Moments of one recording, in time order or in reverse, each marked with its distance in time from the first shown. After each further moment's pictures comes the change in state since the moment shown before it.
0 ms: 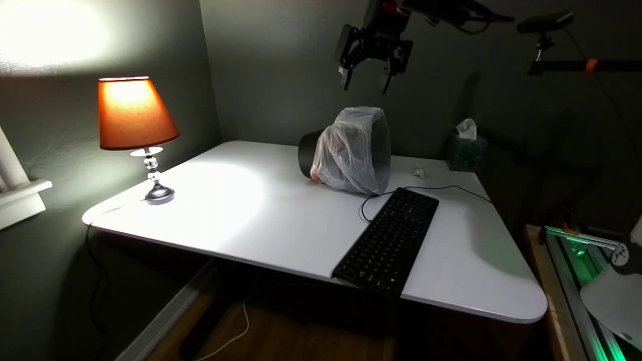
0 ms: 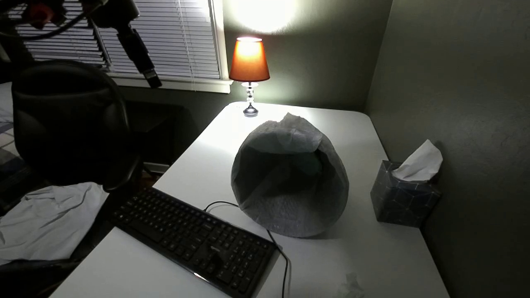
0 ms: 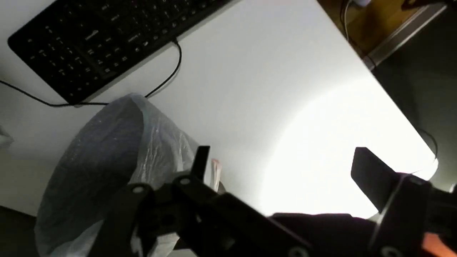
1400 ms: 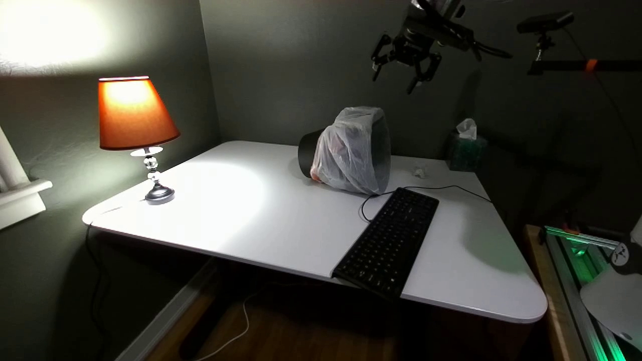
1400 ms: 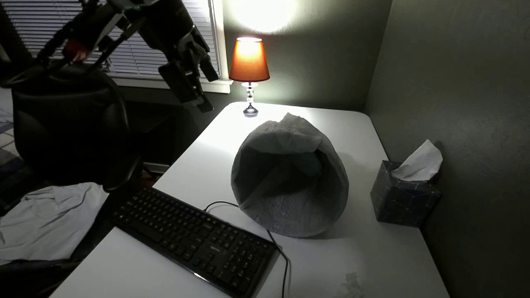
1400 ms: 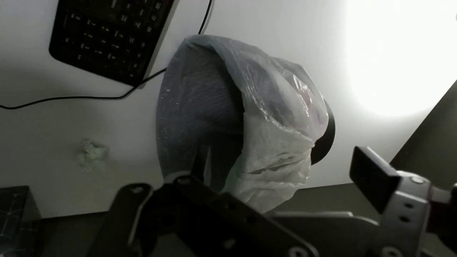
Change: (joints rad) arm -0.210 -0.031 -0.099 -0.128 -0.042 0.263 0.275
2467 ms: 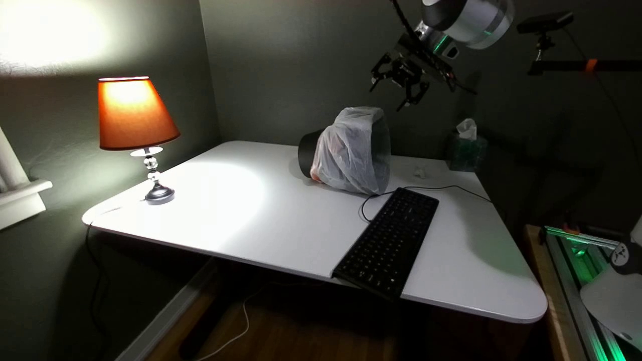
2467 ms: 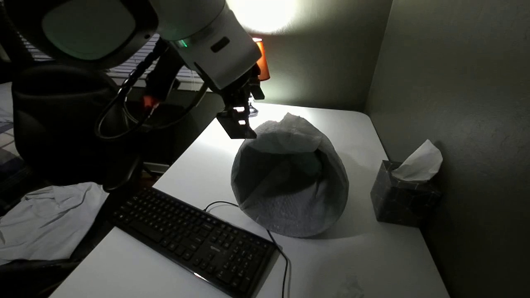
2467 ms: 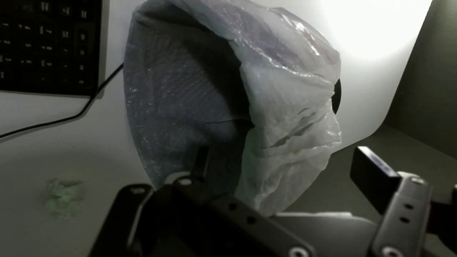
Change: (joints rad) arm 0.141 0.221 -0.237 0.036 0.458 0.282 -0.282
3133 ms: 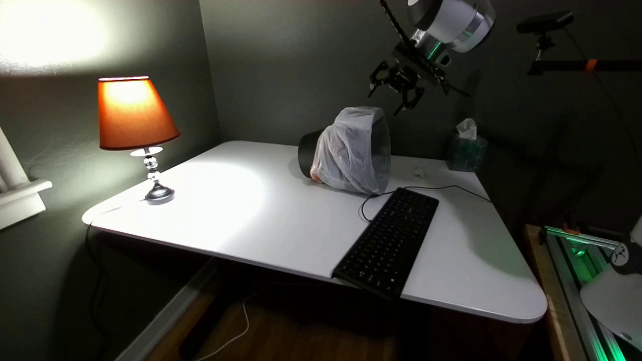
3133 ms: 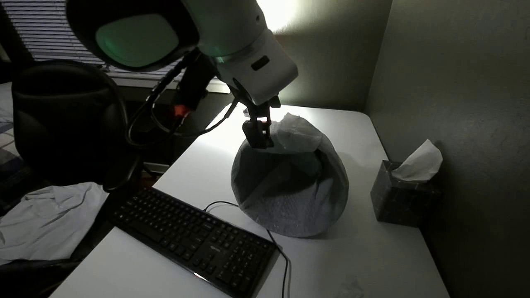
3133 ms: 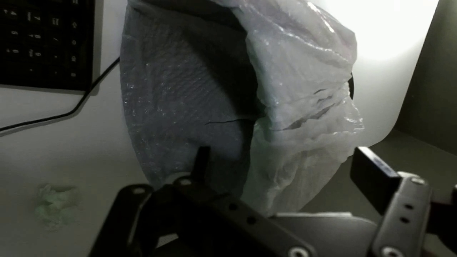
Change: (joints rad) arm 0.041 0.121 -0.093 0.121 0.172 -0.085 -0.174
